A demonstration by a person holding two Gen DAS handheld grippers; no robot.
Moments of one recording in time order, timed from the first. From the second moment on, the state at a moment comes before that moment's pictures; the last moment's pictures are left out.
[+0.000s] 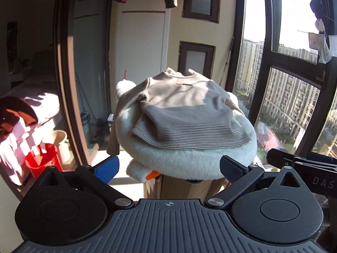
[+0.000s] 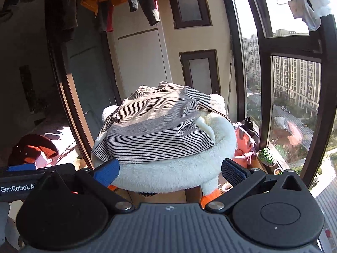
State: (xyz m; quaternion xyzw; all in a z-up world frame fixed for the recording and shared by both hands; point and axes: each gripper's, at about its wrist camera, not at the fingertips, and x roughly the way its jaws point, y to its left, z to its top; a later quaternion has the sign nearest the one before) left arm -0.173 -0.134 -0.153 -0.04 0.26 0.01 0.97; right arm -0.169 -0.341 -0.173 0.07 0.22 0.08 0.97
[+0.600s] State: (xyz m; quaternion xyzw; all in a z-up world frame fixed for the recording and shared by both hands) left arm -0.197 -0.152 -0.162 -0.02 0.27 0.01 0.96; right arm -0.187 -0.340 -0.182 0.04 0.23 0.07 0.97
